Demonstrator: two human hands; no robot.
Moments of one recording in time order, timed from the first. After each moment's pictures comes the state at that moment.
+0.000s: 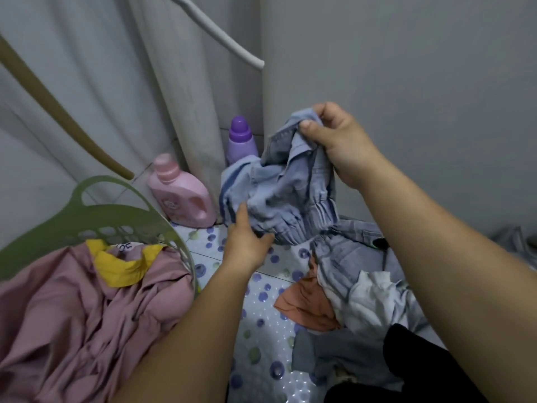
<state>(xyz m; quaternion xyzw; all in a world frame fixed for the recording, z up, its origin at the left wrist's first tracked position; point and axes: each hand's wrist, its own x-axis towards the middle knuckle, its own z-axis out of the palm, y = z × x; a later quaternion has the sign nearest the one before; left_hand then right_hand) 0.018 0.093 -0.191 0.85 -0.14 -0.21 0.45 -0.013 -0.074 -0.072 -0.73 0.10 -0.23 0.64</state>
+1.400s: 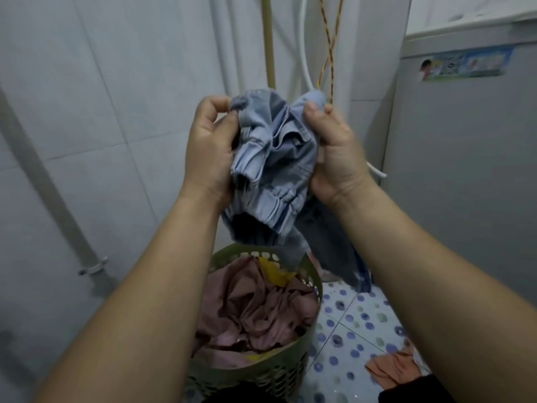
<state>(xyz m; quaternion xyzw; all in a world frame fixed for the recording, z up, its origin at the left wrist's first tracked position) -0.063 0.327 0.127 0.57 -0.25 0.19 0.76 -0.072 0.193 0.117 -0.39 -0.21 -0.14 0.88</state>
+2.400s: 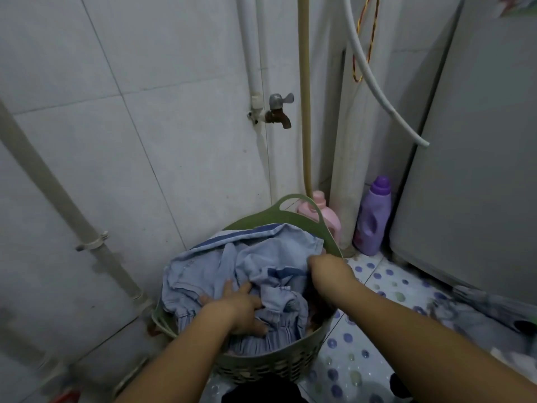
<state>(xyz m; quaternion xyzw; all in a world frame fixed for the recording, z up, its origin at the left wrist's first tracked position) -0.028 0.391 -0.134 0.93 -0.14 -0.35 -0.03 -0.030 0.200 -0.113 -0.99 0.00 0.11 0.06</state>
